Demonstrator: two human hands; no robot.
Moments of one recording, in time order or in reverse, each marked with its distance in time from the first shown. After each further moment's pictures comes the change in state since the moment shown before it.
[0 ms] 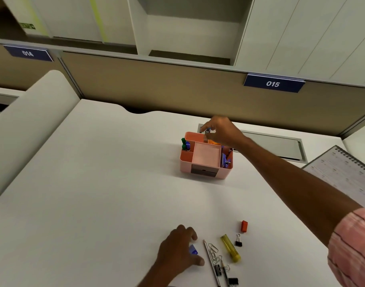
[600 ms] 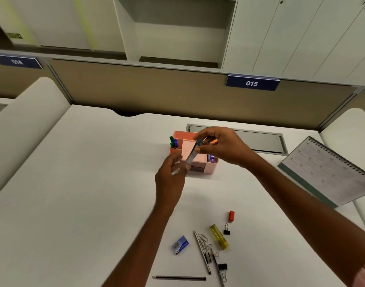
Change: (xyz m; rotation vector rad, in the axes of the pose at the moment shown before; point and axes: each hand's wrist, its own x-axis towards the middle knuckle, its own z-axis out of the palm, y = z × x) left_hand 0.033 0.085 -0.099 -0.873 0.664 0.231; right_hand -0.122 -0.069 -0.062 0.490 0.024 0.137
